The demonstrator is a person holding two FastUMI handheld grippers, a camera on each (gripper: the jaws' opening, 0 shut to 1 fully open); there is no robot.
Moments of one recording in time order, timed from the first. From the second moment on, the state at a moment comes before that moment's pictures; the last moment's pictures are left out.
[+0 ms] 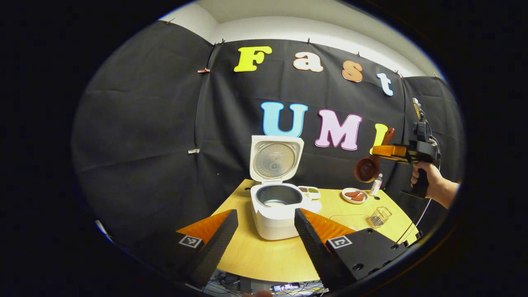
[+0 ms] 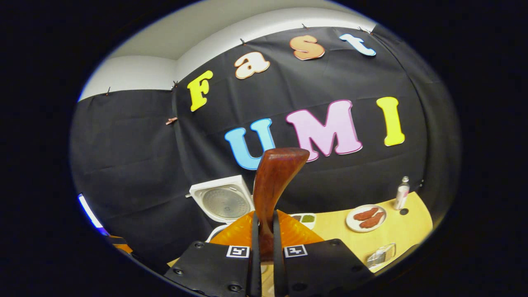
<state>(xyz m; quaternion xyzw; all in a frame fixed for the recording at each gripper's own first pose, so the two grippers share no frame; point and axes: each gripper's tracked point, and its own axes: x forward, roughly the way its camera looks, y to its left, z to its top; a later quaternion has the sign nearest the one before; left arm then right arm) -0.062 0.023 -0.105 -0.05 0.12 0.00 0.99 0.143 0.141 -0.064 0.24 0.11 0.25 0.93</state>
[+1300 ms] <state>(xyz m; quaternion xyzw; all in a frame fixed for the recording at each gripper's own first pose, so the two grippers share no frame) -0.067 -0.076 -0.071 -0.05 0.13 0.06 0.99 0.204 -0.049 -0.374 0.24 0.29 0.09 0.92</state>
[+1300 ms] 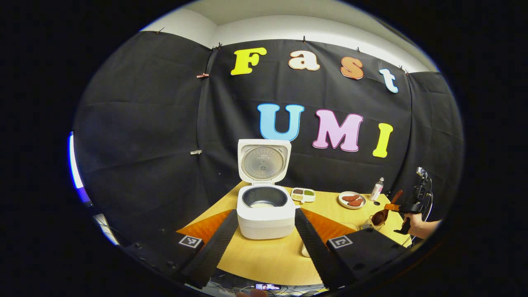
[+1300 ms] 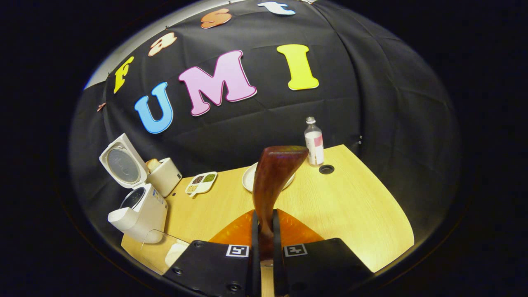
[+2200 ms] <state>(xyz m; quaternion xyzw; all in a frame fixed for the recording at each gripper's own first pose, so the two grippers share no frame) -0.066 -0.085 -0.060 -0.05 0.14 0.05 0.99 0.172 -0.063 -0.411 0.24 0.34 0.07 0.91</state>
